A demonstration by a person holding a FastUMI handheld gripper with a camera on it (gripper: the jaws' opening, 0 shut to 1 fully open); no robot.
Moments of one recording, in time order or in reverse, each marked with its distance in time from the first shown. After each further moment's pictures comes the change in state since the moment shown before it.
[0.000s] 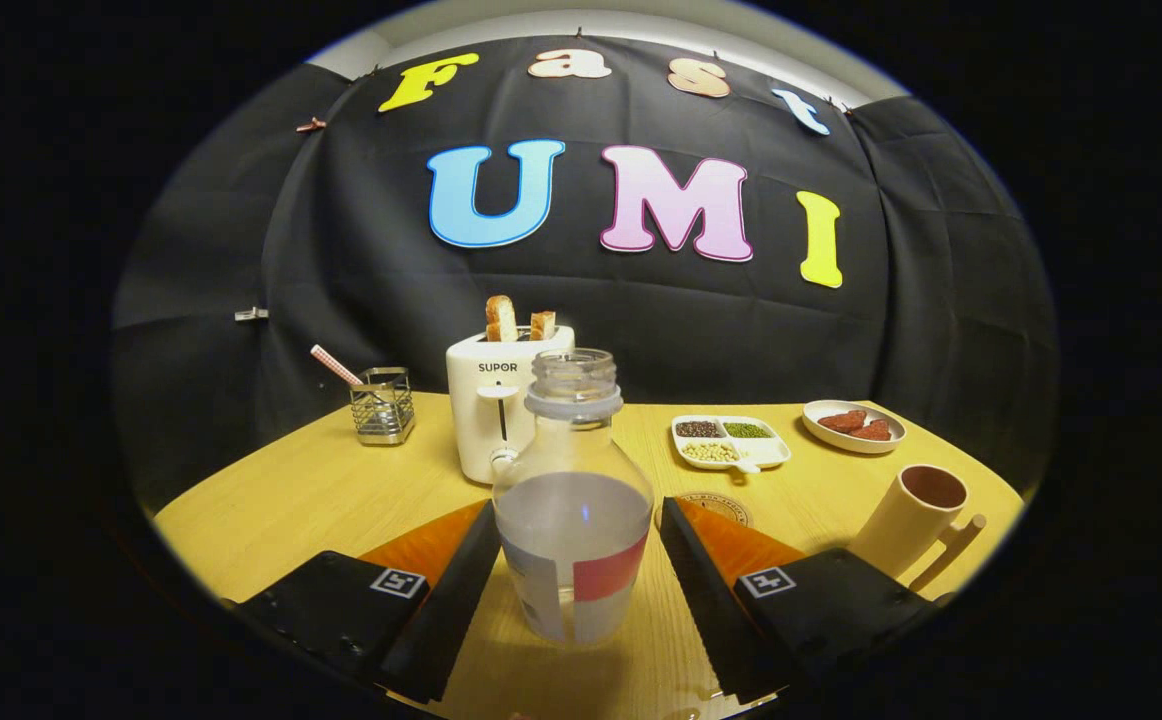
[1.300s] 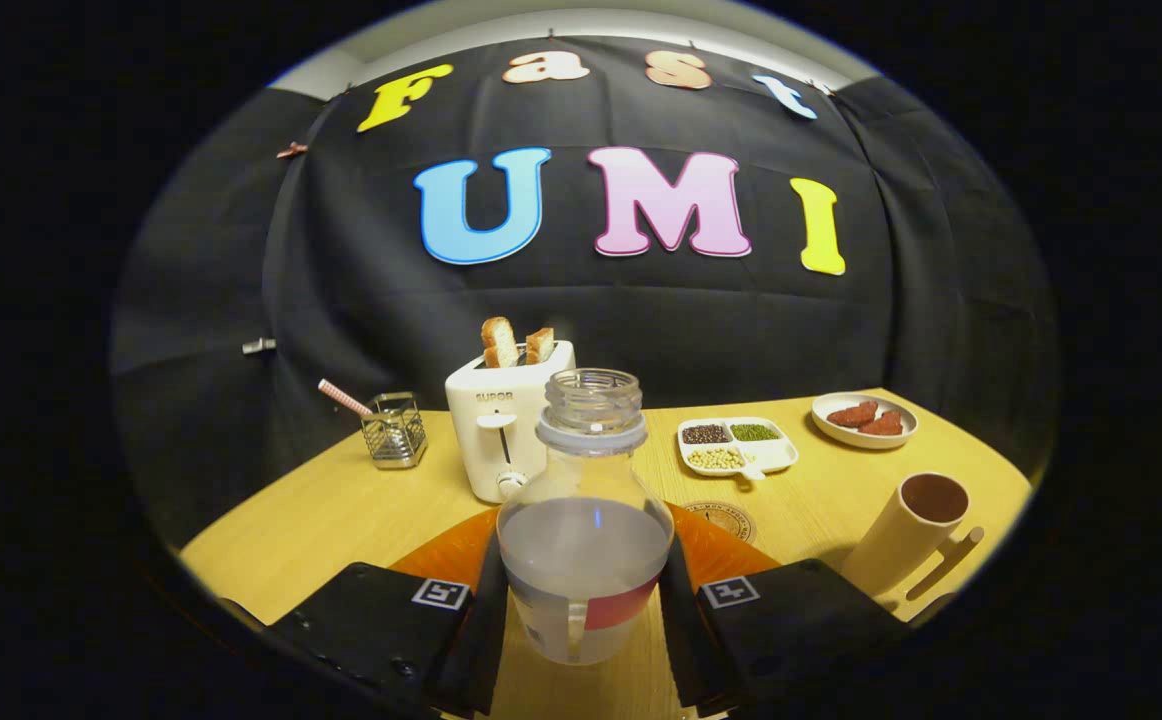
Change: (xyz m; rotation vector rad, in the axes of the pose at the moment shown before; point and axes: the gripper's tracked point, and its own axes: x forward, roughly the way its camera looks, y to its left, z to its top) arm -0.007 -0.013 0.030 0.161 0.018 0.050
